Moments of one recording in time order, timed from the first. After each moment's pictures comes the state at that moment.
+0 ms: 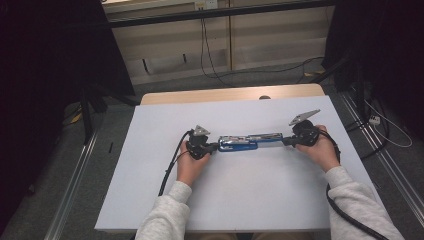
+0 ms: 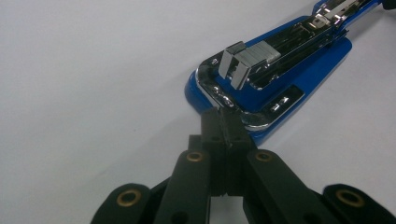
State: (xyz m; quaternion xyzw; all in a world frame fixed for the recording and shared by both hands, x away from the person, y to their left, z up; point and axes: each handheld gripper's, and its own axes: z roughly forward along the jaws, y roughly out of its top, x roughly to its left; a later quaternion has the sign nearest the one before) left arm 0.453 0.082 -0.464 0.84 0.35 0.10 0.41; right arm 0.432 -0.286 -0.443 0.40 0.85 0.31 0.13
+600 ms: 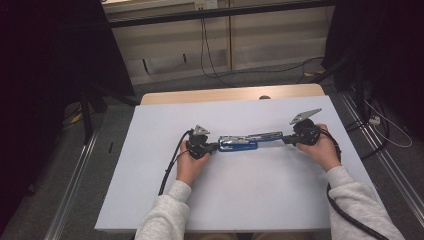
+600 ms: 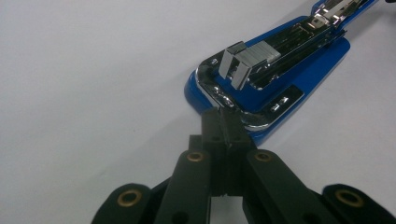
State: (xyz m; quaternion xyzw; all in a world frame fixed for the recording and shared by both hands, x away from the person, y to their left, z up) left arm 0.455 0.083 -0.465 0.84 0.36 0.09 0.41; right arm 0.431 -0.287 -0.438 0.40 0.85 0.32 0.13
